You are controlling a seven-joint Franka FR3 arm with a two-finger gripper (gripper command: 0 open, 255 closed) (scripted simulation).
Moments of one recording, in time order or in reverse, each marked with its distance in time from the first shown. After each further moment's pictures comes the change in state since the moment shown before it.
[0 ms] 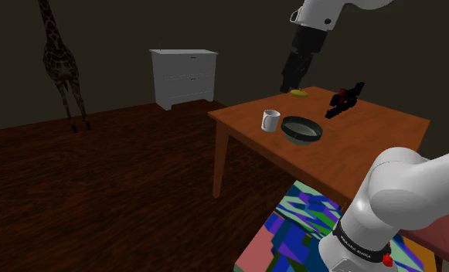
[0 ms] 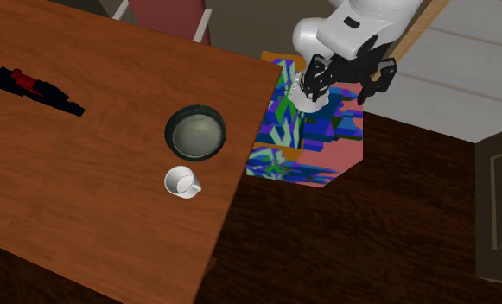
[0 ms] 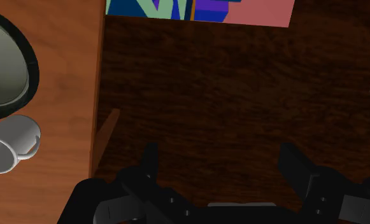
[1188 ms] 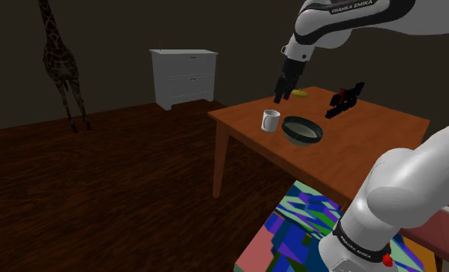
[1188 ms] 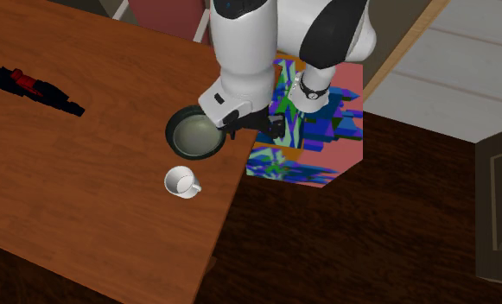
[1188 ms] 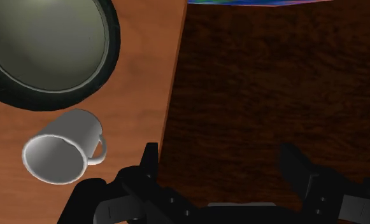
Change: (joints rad) arm -0.064 0.362 -0.287 0.045 -0.081 0.294 -0.286
